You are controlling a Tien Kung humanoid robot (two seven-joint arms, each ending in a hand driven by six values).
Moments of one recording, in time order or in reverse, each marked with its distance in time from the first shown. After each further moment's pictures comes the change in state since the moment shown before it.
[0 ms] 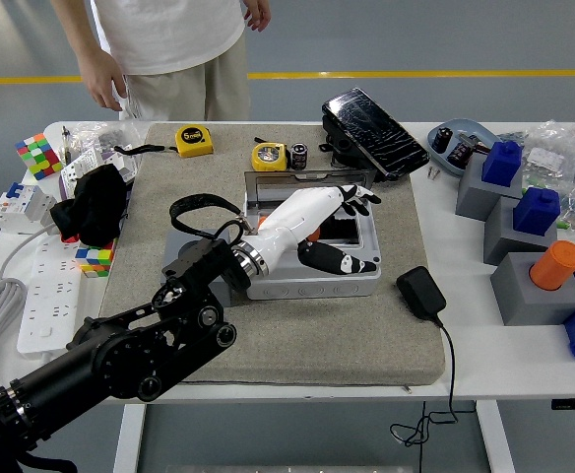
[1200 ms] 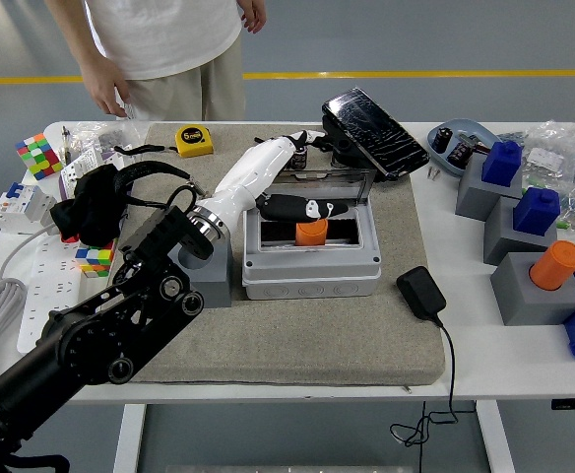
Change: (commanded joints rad) left arm 0.062 0.040 -0.209 -0.110 0.066 -0.071 0.079; right arm 0.000 0.000 -0.005 0.000 0.004 -0.001 0.002
